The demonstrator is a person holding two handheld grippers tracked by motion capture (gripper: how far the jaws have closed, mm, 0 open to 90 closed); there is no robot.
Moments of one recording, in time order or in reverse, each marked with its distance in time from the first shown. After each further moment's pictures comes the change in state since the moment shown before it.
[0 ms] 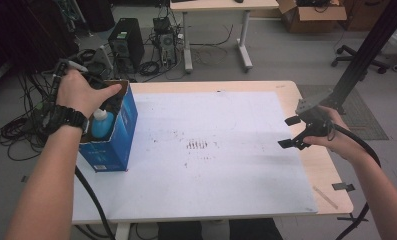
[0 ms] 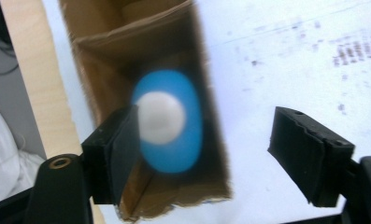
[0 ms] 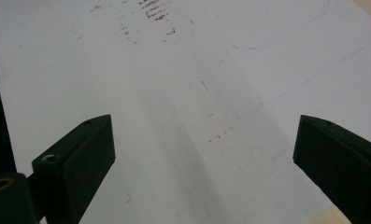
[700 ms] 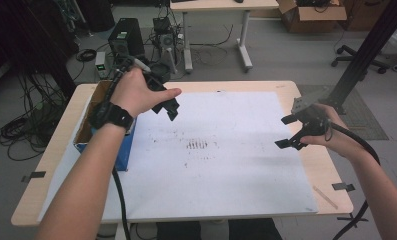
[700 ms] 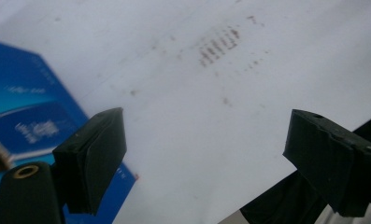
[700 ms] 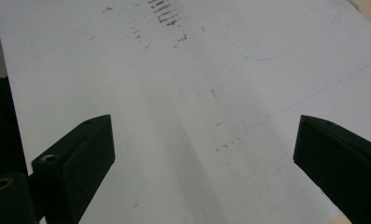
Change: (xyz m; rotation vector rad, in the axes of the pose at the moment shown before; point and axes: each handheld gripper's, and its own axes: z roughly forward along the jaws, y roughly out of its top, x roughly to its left) left arm -0.128 0.027 0.001 0.015 -0.195 0.356; right arm 0.011 0.016 -0.001 0.018 0.008 -0.055
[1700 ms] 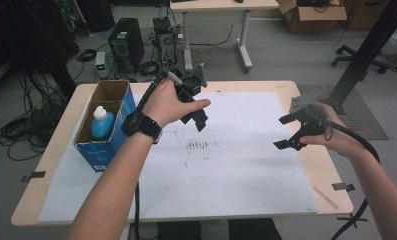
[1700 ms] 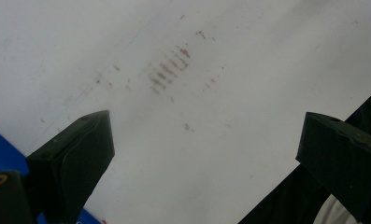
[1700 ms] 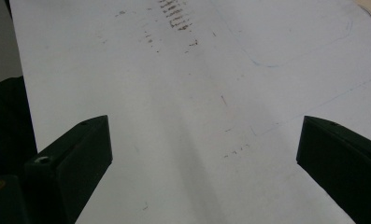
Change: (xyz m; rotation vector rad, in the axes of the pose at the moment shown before) left arm -0.038 0.023 0.036 0.003 -0.058 0.119; right arm 0.005 0.007 -0.001 0.002 0.030 -0.016
